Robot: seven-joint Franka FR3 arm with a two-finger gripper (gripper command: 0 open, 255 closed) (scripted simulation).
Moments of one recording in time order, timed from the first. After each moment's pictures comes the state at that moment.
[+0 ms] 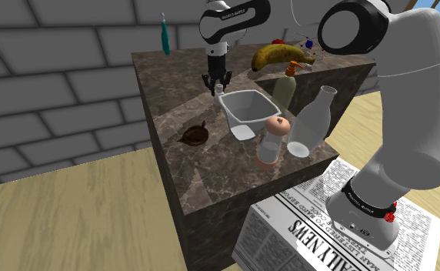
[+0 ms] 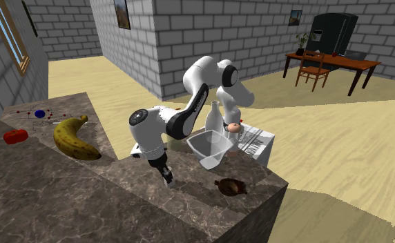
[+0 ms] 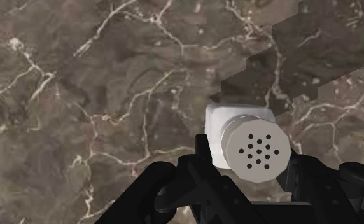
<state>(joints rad) 0.04 0.64 0.00 -1.35 0.05 1.78 0.29</state>
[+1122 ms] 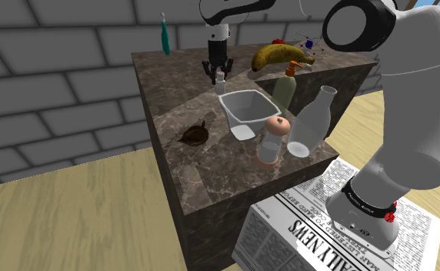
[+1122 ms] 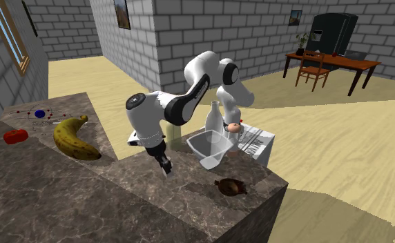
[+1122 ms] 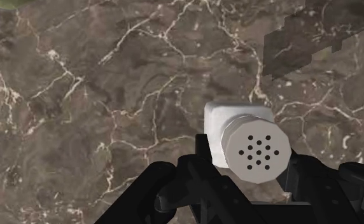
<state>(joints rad) 0.04 0.61 0.00 -1.26 0.05 1.66 0.30</state>
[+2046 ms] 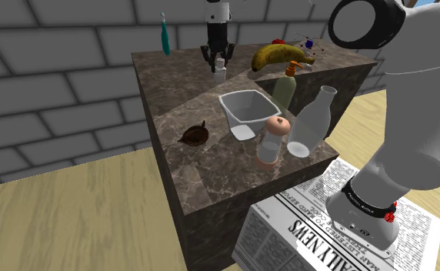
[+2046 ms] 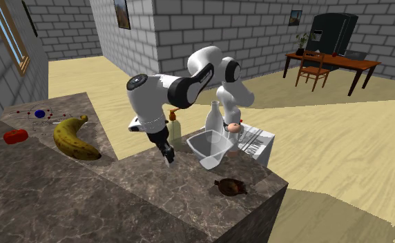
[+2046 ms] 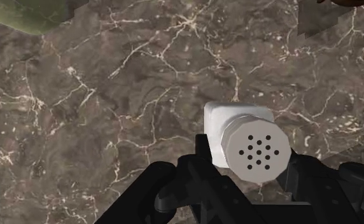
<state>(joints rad) 0.06 0.57 0.01 -1.16 0.05 1.52 0.33</state>
